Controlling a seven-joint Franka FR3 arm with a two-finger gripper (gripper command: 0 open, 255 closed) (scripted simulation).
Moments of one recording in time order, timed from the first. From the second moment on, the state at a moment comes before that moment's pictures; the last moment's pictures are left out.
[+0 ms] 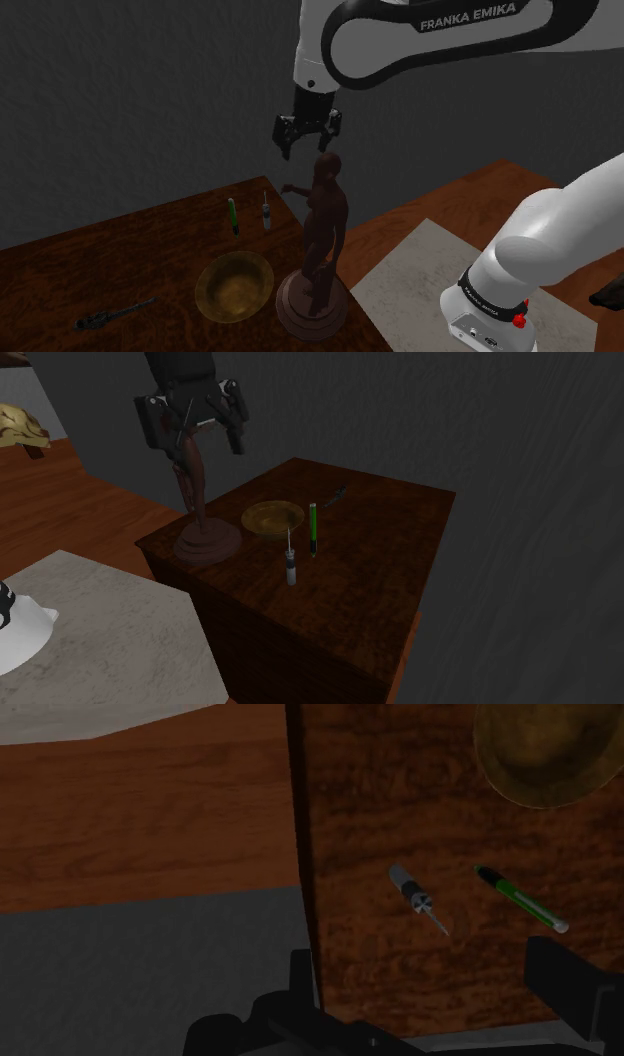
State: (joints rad) arm -0.04 -0.35 0.49 -2.16 0.14 1.98 0.60
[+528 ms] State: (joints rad) arm -0.05 -0.01 0.63 -1.98 -0.03 2.04 0.92
